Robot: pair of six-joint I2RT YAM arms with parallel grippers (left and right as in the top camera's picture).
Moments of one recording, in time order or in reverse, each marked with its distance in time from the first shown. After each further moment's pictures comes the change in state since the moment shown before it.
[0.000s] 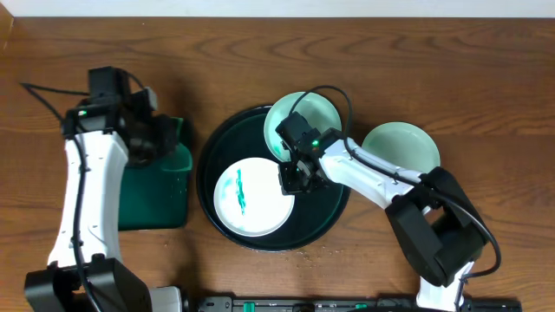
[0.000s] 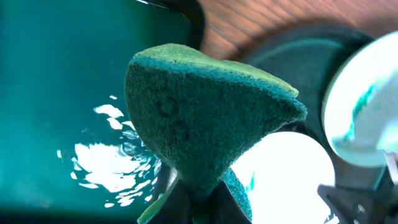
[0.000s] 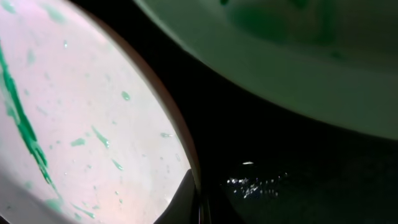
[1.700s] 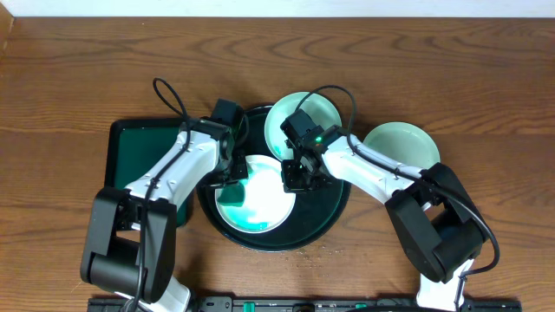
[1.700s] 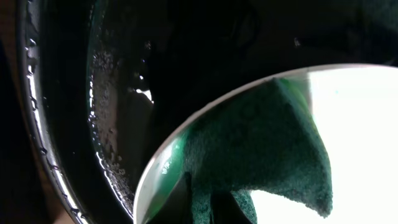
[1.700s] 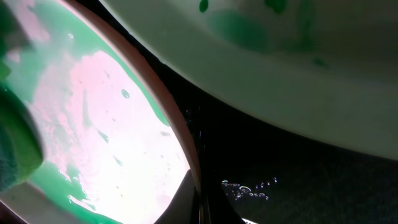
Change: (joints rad) left arm -0.431 0.225 -0.214 0.185 -0.208 -0.297; right arm -0.023 0.010 0.003 -0.002 -0.035 0.012
